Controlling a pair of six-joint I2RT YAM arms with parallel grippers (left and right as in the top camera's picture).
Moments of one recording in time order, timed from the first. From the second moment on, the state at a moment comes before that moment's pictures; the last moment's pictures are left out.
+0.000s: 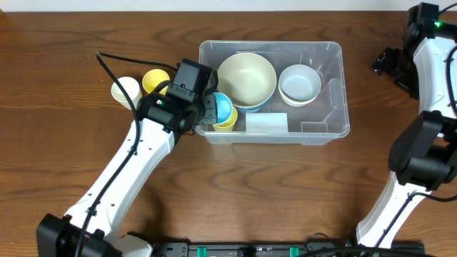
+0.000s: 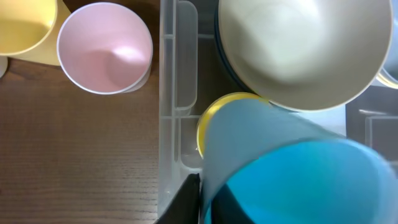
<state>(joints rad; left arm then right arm) -0.44 1.50 1.27 -0.84 -0.03 -0.45 -0.24 2.17 1.99 -1.22 0.21 0.56</state>
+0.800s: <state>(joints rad) -0.33 1.36 1.39 -0.84 -0.14 -0.41 -0.24 2.17 1.99 -1.22 0.21 0.56</state>
